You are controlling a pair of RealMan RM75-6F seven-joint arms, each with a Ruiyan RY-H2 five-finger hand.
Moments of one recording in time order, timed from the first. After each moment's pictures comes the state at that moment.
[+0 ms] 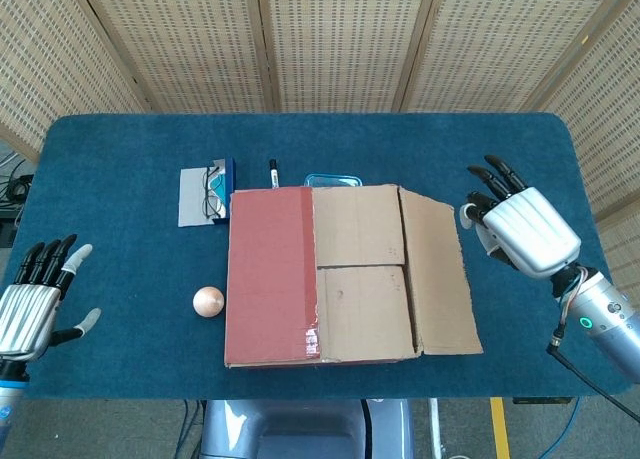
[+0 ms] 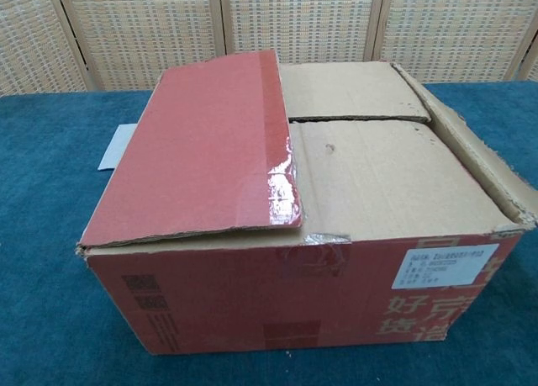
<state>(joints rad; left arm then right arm) -0.16 -1.01 -0.04 -1.86 1.51 1.42 0.25 0.61 -0.67 0.20 -1.83 -1.59 1.09 0.06</state>
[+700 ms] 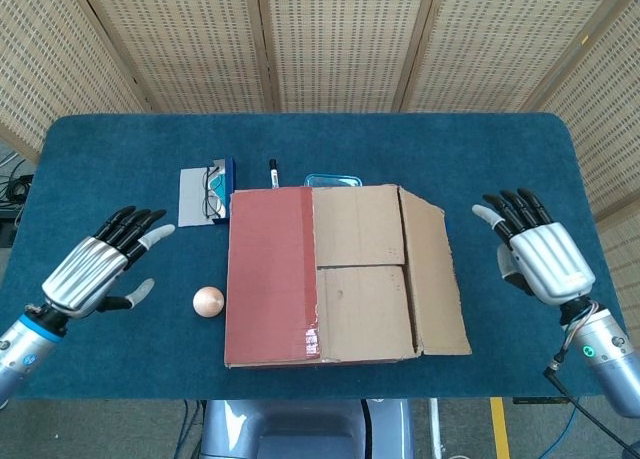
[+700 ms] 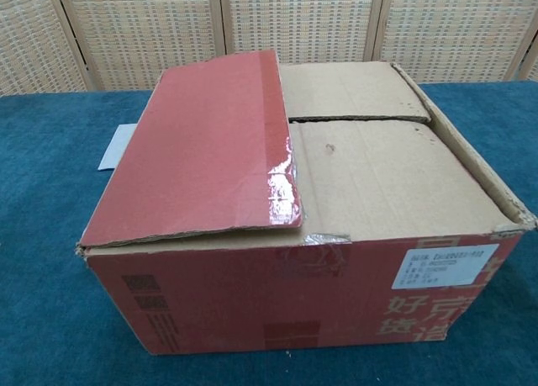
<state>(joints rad) -0.47 -0.83 -0.11 -1.85 1.69 1.13 -0.12 0.45 -0.82 0.14 -1.85 -1.46 1.21 -0.03</state>
